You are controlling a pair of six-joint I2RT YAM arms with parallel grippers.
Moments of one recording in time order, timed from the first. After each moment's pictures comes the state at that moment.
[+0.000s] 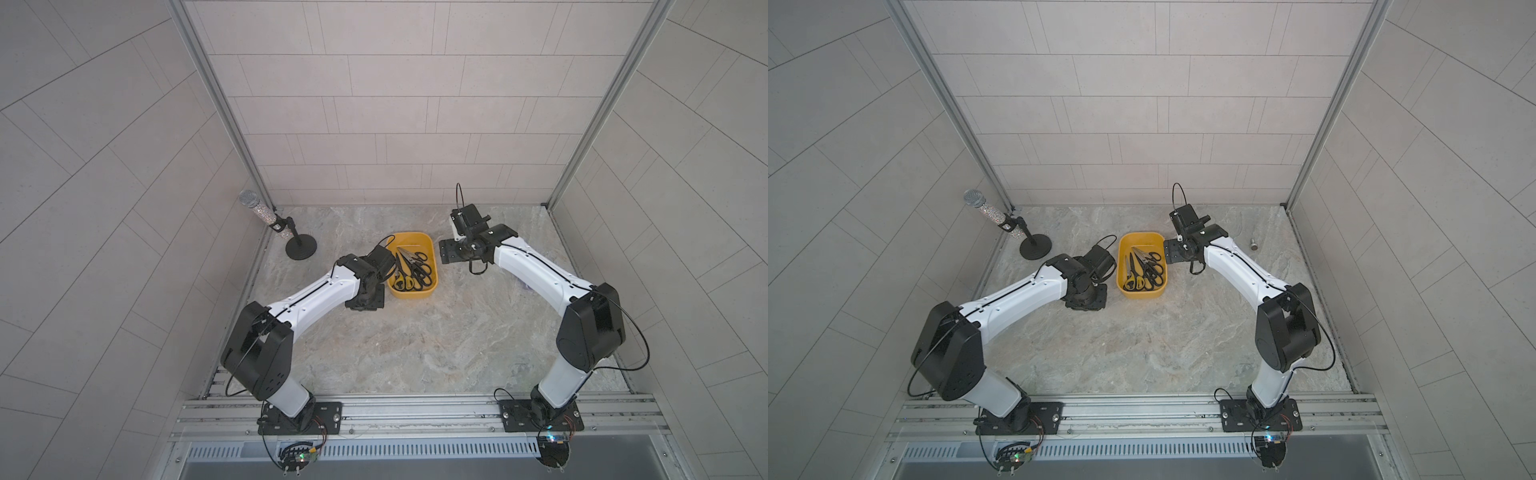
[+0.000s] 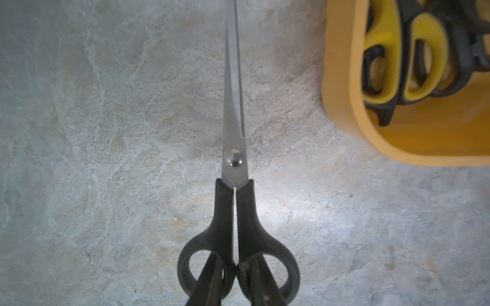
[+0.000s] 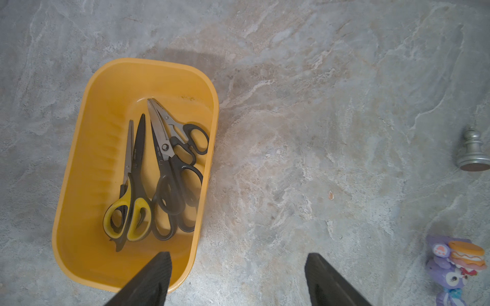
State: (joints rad) left arm -0.61 1.58 1.15 -0.99 -0.14 -0.60; right arm 0.43 1.72 1.49 -0.76 0.12 0.29
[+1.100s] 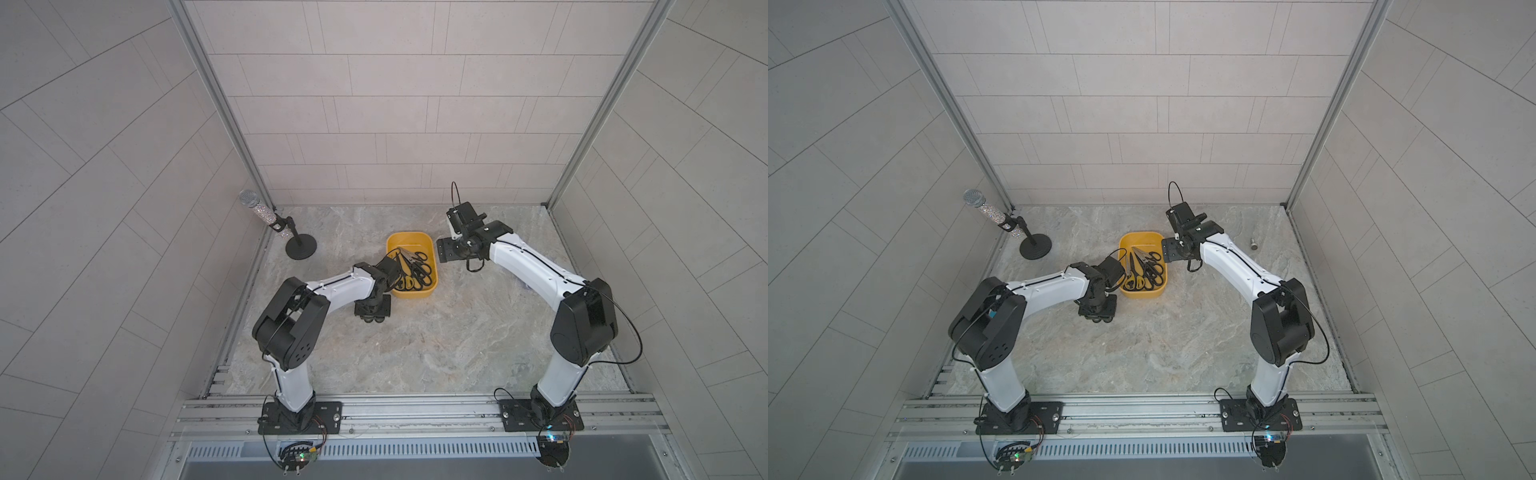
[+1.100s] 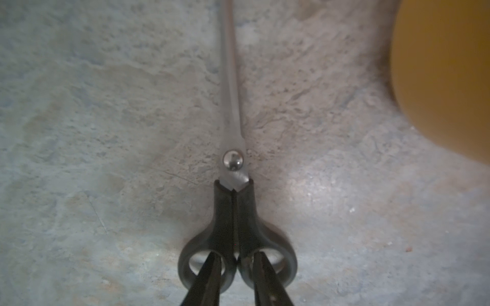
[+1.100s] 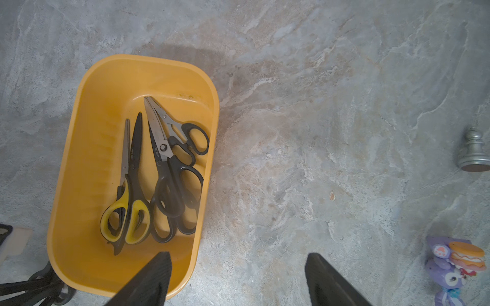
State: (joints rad) left arm -0.60 1.80 1.12 -0.83 -0.06 -0.58; right arm 0.44 1.76 1.55 -0.79 0.13 0.29
